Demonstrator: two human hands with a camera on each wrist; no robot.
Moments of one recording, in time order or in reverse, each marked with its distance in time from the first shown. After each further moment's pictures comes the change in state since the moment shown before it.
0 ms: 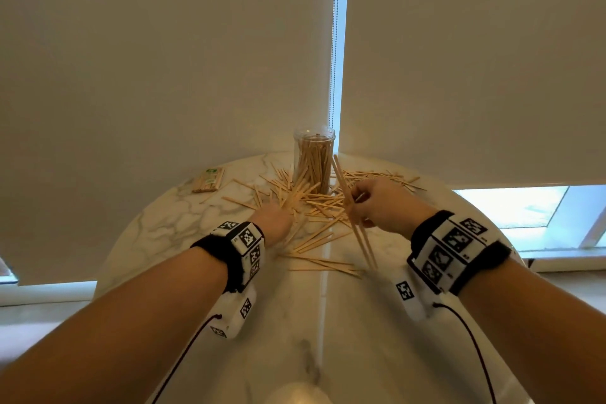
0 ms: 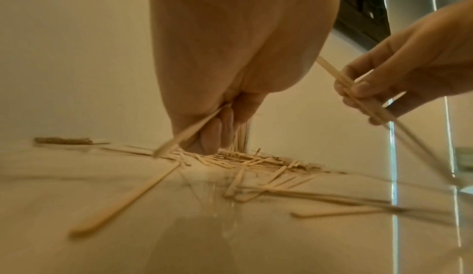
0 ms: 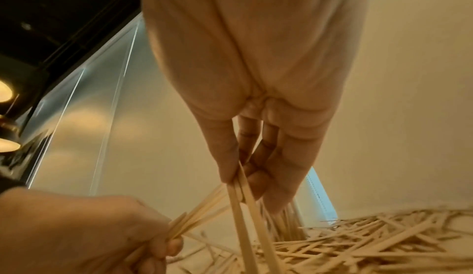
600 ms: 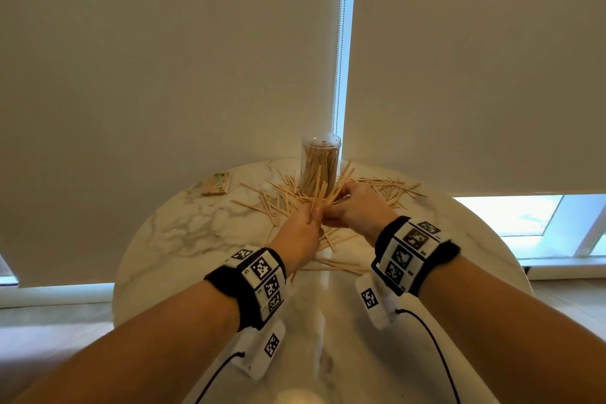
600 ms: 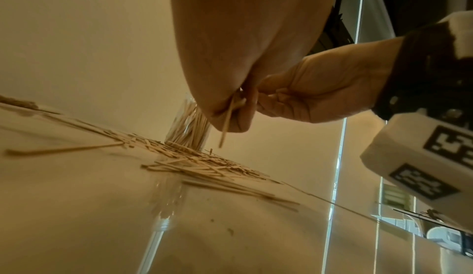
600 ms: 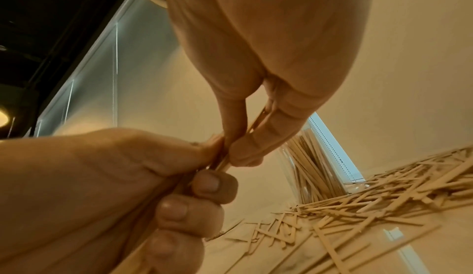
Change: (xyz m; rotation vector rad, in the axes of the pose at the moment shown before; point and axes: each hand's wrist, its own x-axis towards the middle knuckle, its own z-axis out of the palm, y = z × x) left_hand -0.052 0.012 0.024 -0.622 -0.010 0.343; right_hand -0.001 -0.026 0.048 0.511 0.058 -0.002
